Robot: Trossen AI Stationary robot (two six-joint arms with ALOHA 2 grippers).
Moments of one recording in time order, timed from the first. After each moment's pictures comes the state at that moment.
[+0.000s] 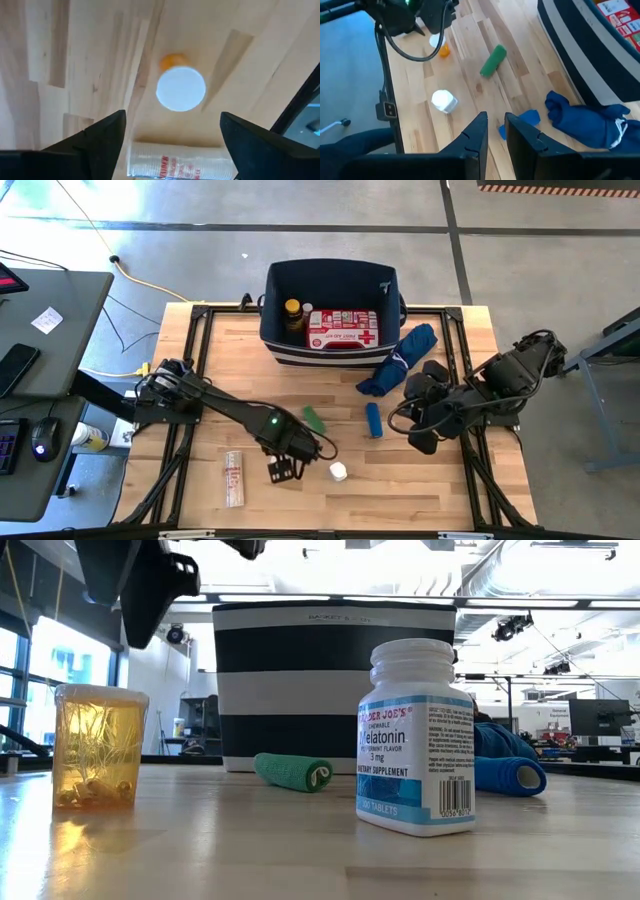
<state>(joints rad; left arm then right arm) -0.41 1.90 1.67 -1.32 0.08 -0.69 0.55 1.47 1.92 -1.47 0.41 0.83</state>
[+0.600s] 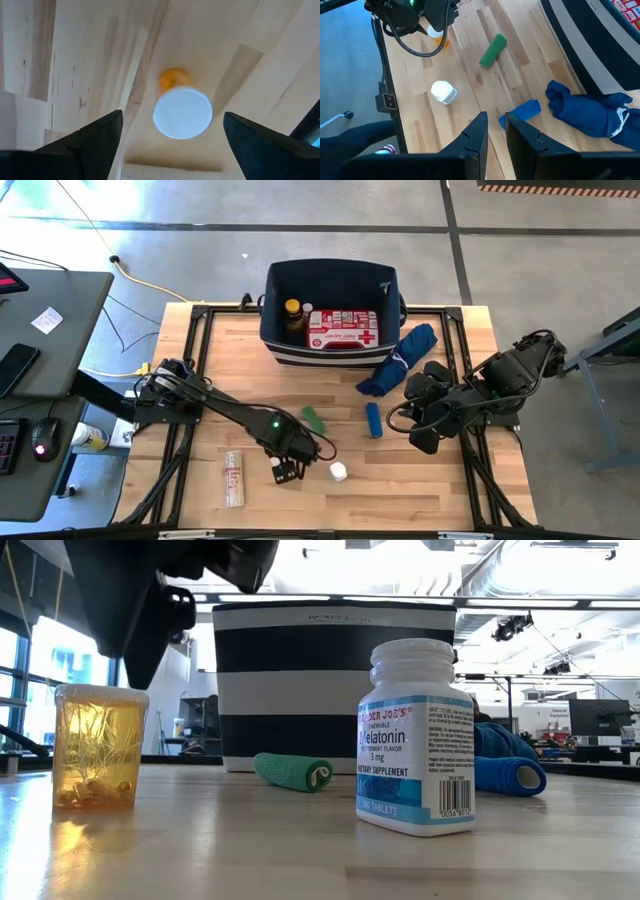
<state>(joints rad) -0.41 1.90 1.55 -1.17 0.07 -0.74 0.55 1.47 1.92 -1.50 0.36 0.85</state>
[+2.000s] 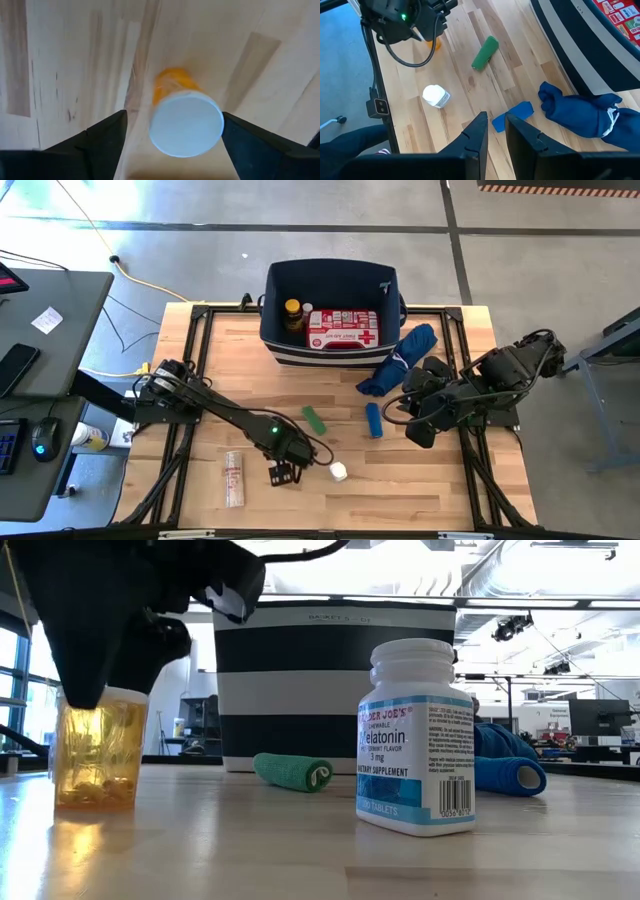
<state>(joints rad) -0.43 1.90 1.44 -1.05 0.08 -0.68 0.51 1.47 1.92 -1.51 0.37 0.84</state>
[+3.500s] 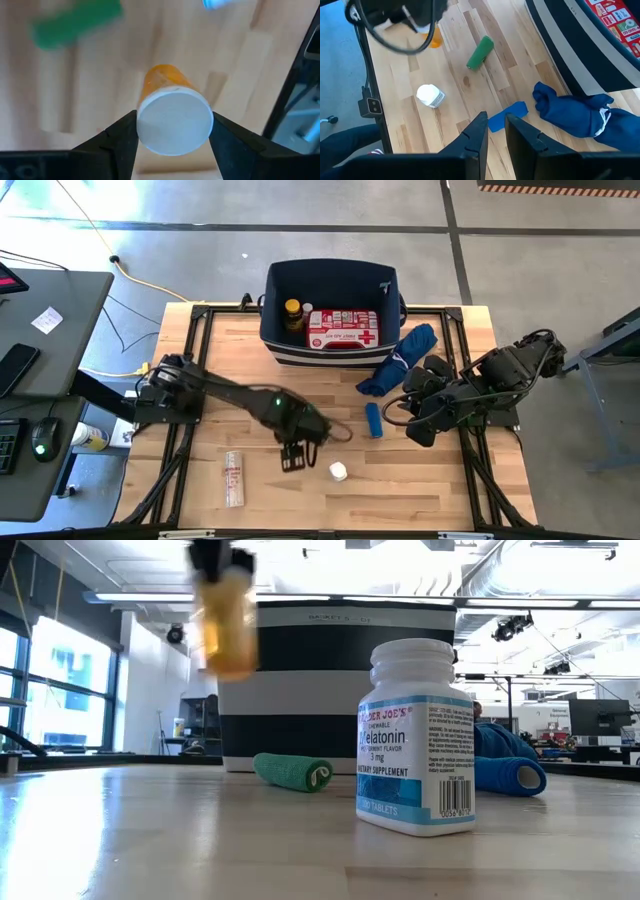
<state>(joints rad) -0.31 1.89 1.75 -1.25 0.08 -0.53 0.51 1.47 1.92 -1.53 0.39 0.83</state>
